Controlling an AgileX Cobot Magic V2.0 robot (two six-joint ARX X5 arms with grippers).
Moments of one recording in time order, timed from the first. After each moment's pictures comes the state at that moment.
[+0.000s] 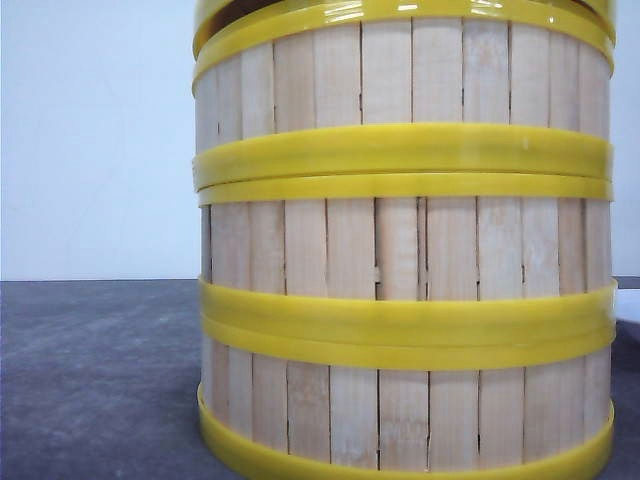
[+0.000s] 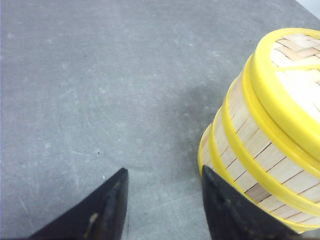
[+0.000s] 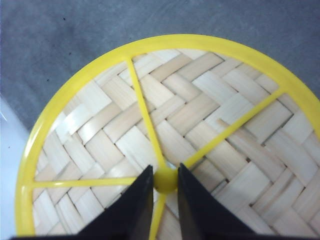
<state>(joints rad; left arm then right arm) -0.62 0.51 0.84 -0.84 -0.13 -0.26 0.77 1.29 1.41 -0.99 -0.17 0.11</state>
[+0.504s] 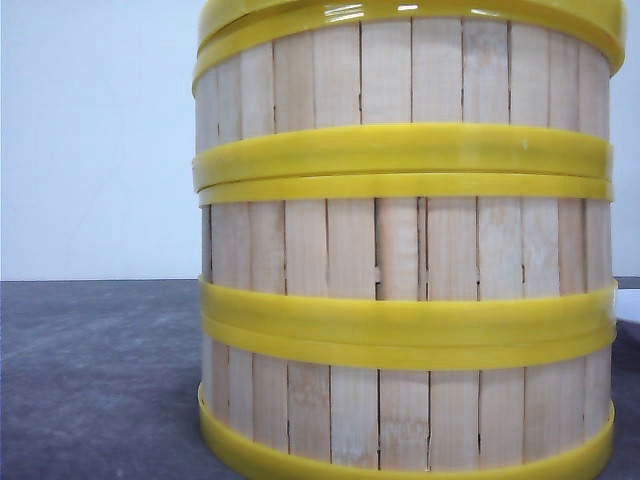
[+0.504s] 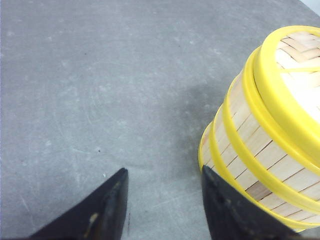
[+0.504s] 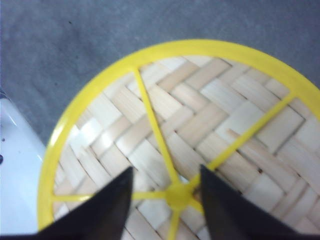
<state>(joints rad) -0.62 0.51 0.84 -0.85 -0.13 -0.26 0.78 1.29 1.41 -0.95 -0.18 0.16</state>
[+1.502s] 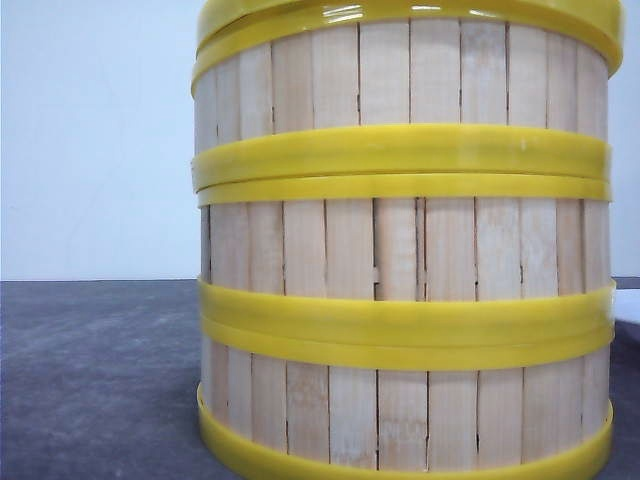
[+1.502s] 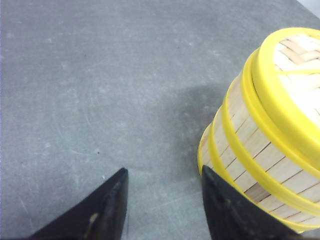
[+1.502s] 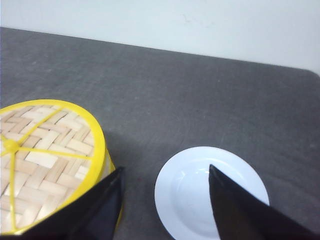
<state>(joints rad) -0.62 0.51 0.84 -0.84 -0.13 -0.26 0.86 0.60 1.41 -1.28 0.52 0.35</state>
